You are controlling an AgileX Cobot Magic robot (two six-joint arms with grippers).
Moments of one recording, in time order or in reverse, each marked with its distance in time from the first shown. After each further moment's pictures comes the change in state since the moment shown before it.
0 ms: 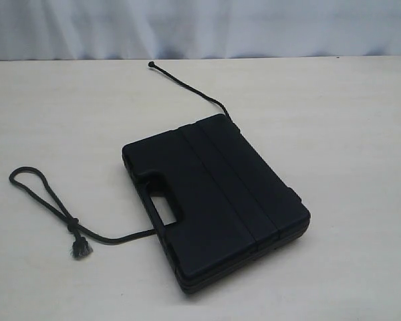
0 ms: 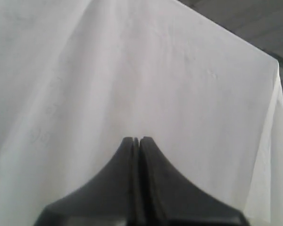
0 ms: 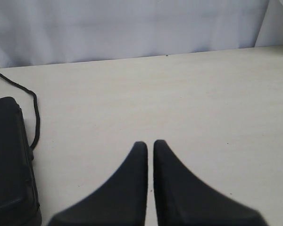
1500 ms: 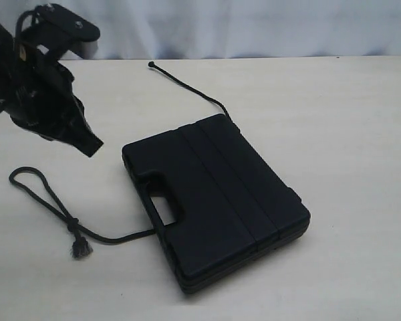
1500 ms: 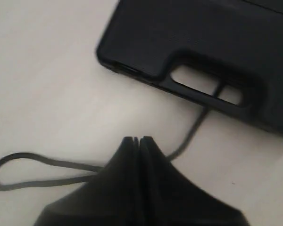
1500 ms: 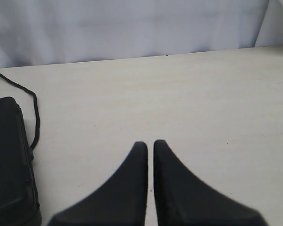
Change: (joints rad) left arm -0.216 1.007 -0.817 -0.189 1.533 0.674; right arm 0.000 0.000 0.000 0.000 0.000 0.000
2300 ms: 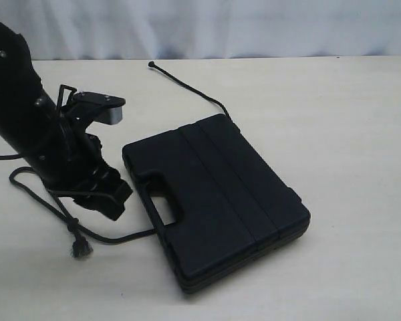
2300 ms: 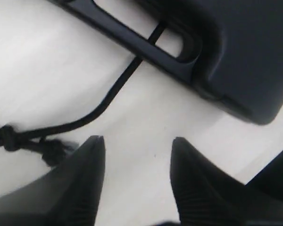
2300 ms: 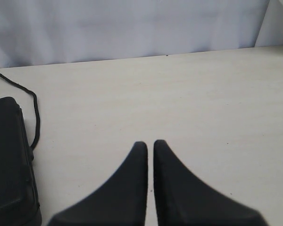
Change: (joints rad) left arm -0.003 0.147 0.105 -0.279 0.036 -0.014; right arm 0.000 0.000 0.000 0.000 -0.002 0.000
